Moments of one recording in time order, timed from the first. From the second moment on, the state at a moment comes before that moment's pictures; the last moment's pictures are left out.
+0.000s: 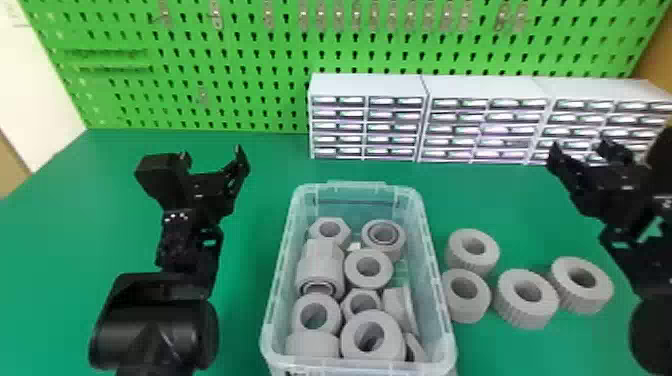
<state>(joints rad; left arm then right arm) -0.11 0.00 0.00 -1.54 0.09 -0.09 0.07 -0.07 -0.11 -0.23 -1.84 -0.03 0.30 0.19</state>
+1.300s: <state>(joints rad) -0.12 0.00 0.00 -1.54 0.10 -0.09 0.07 -0.07 -0.11 -0.23 -1.83 -0.04 0.29 0.19</state>
